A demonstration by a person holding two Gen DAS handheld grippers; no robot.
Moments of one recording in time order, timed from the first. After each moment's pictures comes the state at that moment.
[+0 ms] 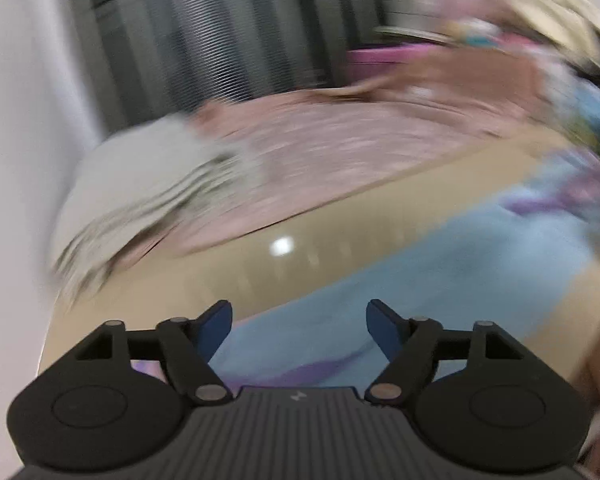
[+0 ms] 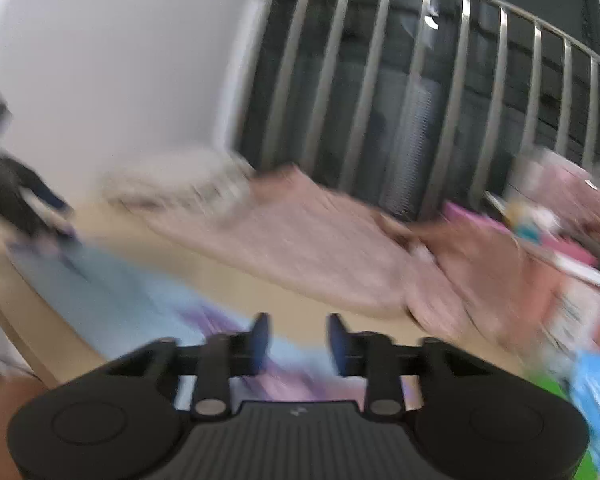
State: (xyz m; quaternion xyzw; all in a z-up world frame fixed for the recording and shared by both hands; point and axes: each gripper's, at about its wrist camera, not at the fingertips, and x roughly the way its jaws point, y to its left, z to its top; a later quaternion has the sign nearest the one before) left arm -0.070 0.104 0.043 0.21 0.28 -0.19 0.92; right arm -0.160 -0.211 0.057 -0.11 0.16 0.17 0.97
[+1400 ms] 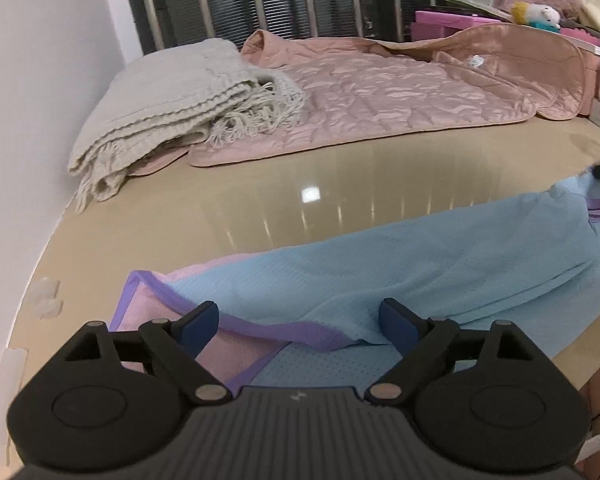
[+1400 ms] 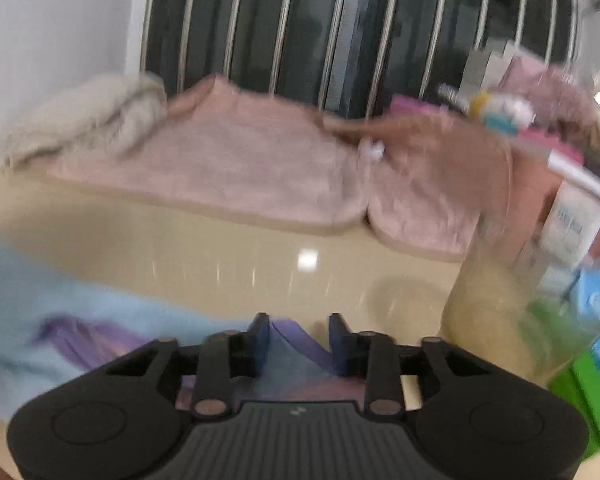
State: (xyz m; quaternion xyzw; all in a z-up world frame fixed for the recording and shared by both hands) left arm -0.062 0.117 0.019 0.12 0.36 -0.07 0.92; right arm -0.071 -0.235 0.010 -0.06 0.32 0.01 0.95
